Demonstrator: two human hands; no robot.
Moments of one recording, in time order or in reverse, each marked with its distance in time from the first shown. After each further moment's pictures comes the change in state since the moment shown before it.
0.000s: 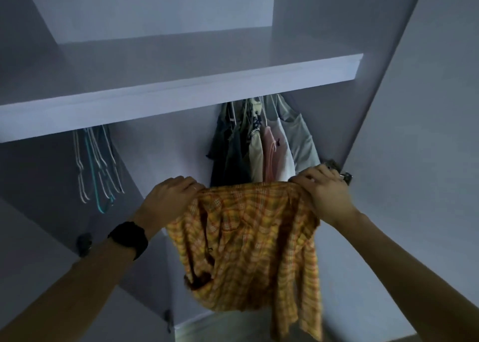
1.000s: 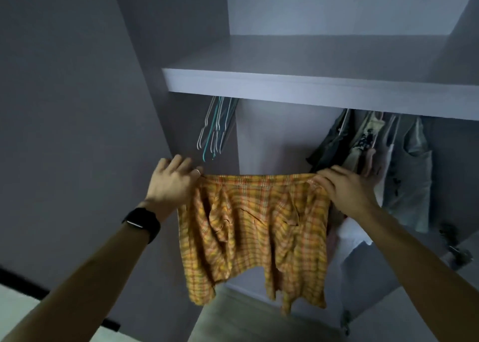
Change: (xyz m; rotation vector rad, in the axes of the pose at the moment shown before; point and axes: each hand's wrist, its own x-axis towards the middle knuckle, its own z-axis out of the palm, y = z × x) left_hand -0.098 0.063 -0.111 0.610 -0.253 -0.760; right_hand 0.110 -0.026 0.065 0.431 -0.105 -0.269
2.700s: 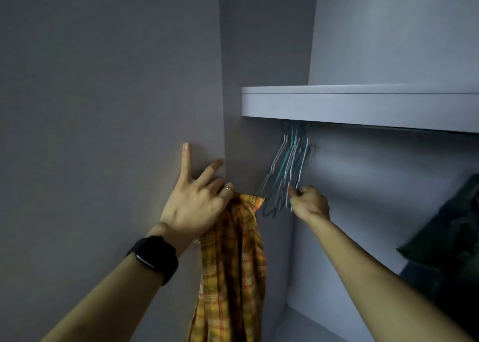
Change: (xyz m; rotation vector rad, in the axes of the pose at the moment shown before) left_hand -0.007 -0.078 0.061 0.399 0.200 -0.036; right_hand 0.219 -0.163 0.238 0.523 -0.193 0.477
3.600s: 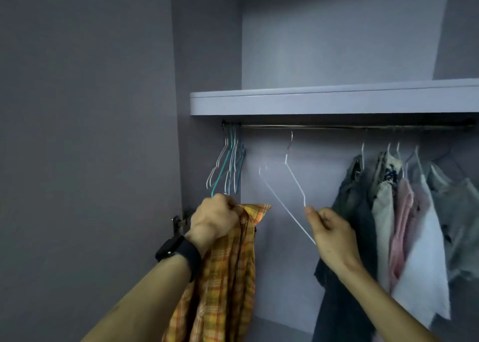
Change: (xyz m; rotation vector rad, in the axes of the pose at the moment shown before) left_hand 0.004 0.124 -0.025 -1.063 -0.493 -0.620; right_hand -0.202 0.123 -0.097 0.277 0.440 -0.298
